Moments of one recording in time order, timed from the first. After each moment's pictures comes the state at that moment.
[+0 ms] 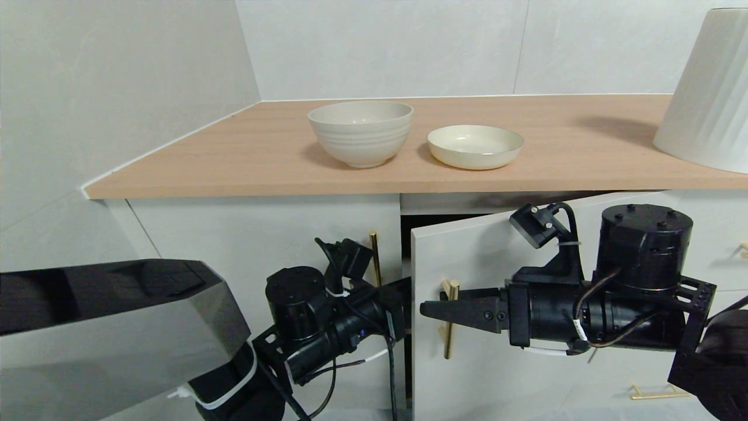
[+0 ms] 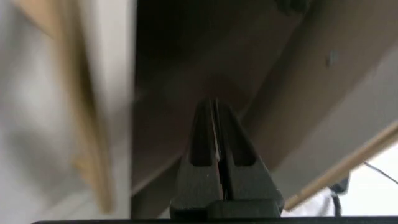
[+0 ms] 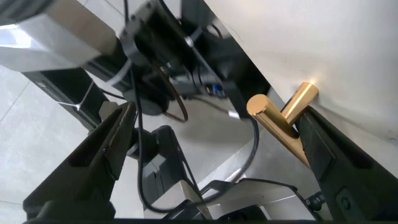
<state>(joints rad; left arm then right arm) -0.64 2.19 -0.61 -1.55 -0.25 -0.25 0.65 1.71 -0.65 -0.91 0.64 0.54</state>
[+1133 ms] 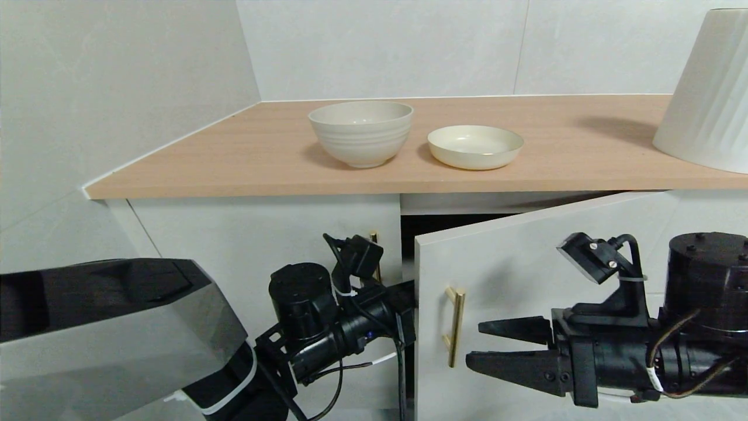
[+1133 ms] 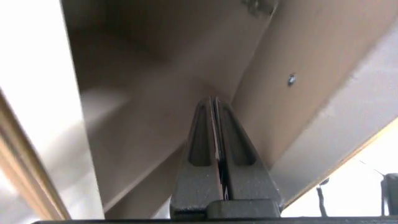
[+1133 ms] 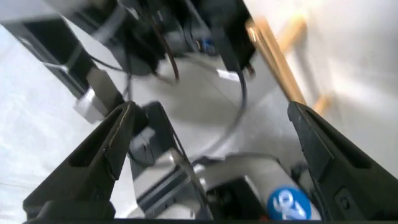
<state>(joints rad) -0.68 2.15 -0.64 -1.49 -0.30 -0.25 0.62 1.53 -0.47 -0.82 0.62 0.41</state>
